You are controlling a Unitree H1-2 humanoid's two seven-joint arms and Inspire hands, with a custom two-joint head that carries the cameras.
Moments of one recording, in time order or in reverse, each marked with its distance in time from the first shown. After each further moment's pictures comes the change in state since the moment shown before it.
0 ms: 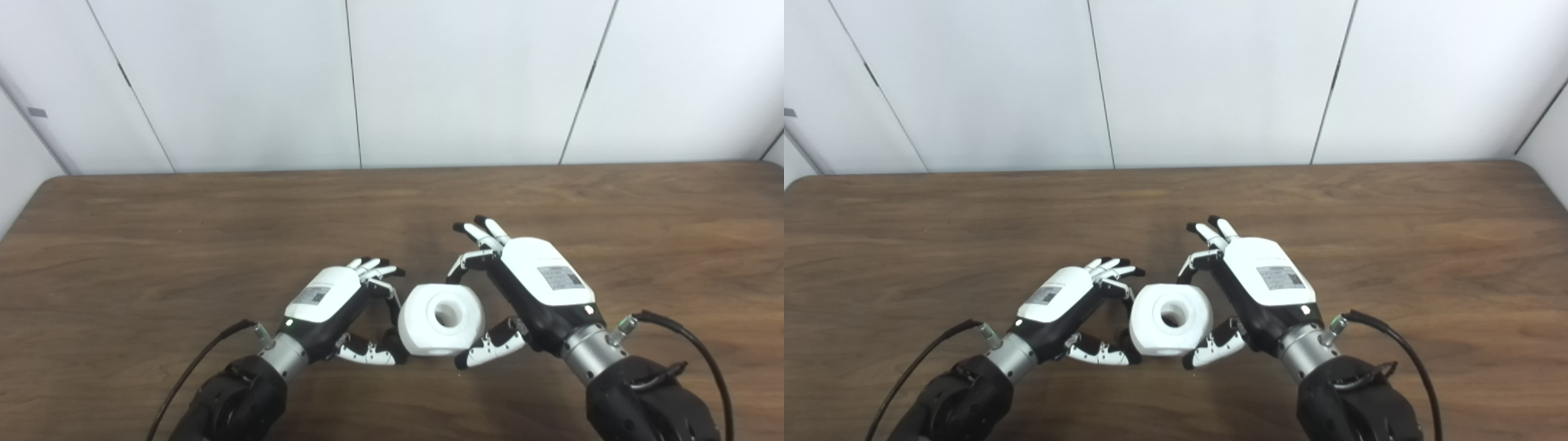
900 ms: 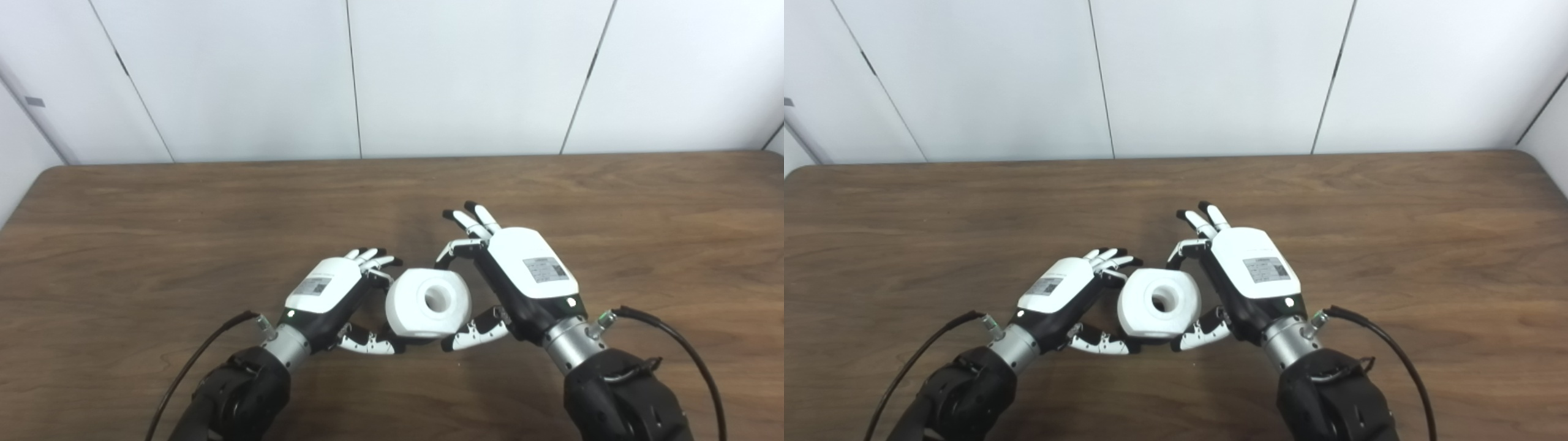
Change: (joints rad) left arm 0.006 -0.008 -0.010 -0.016 0.037 0.036 0.000; right arm 0.017 0.019 0.044 0.088 -0.049 -0.074 -0.157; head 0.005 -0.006
